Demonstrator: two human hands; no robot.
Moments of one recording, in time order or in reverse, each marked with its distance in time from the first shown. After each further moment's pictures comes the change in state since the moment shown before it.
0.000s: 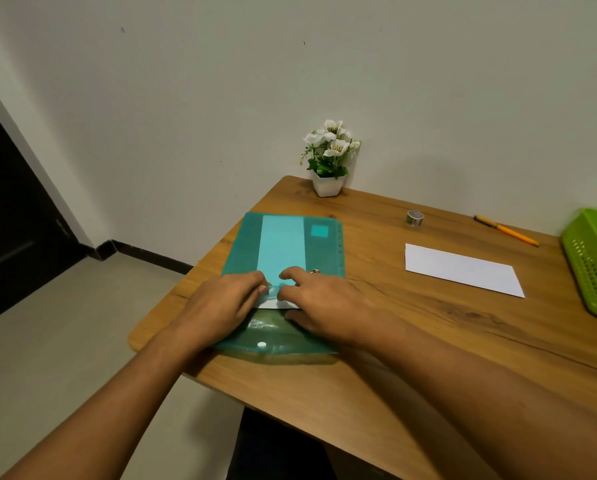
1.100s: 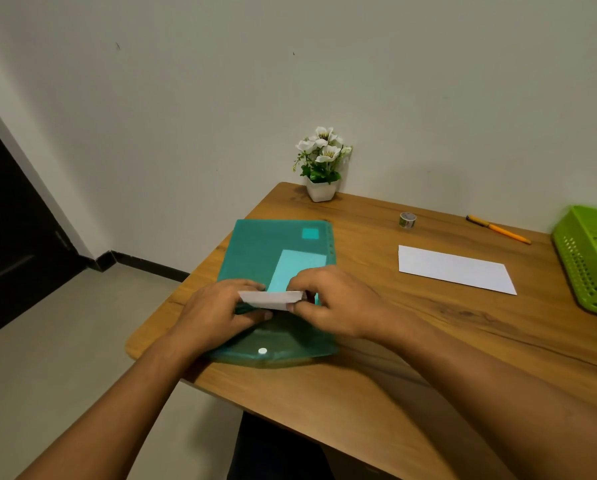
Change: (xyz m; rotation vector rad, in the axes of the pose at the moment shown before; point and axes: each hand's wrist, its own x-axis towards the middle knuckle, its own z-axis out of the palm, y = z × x) left_hand -0.002 0.004 -0.001 -0.113 -0.020 -0.069; right_hand -0.025 0.006 -0.034 0.460 0.117 0.061
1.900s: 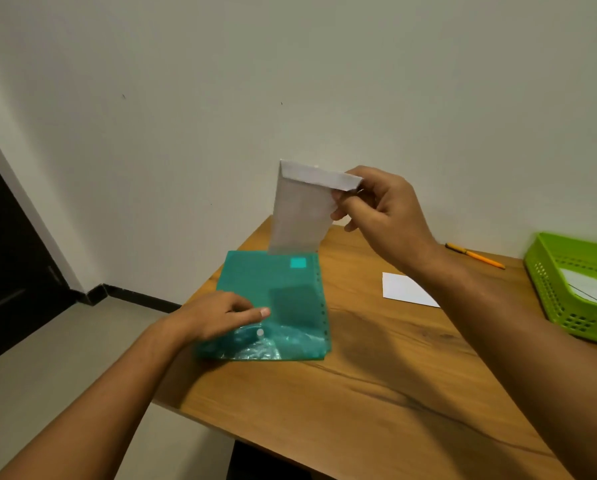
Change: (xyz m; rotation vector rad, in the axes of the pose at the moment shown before) left_hand 0.035 0.005 -0.038 -0.063 -0.321 -0.118; right_hand -0.004 -0.009 -0.130 0.358 0.698 -0.084
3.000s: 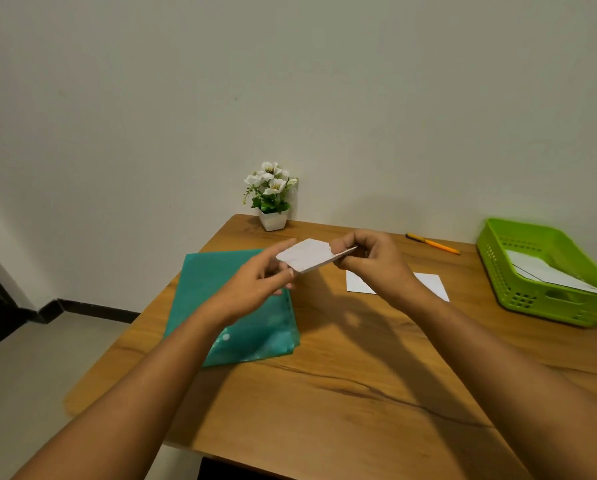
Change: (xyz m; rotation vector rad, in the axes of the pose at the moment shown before) left_hand 0.053 0.115 0.022 -0.662 0.121 0.273; right_hand -0.065 0.079 -0.031 0.089 0.024 0.481
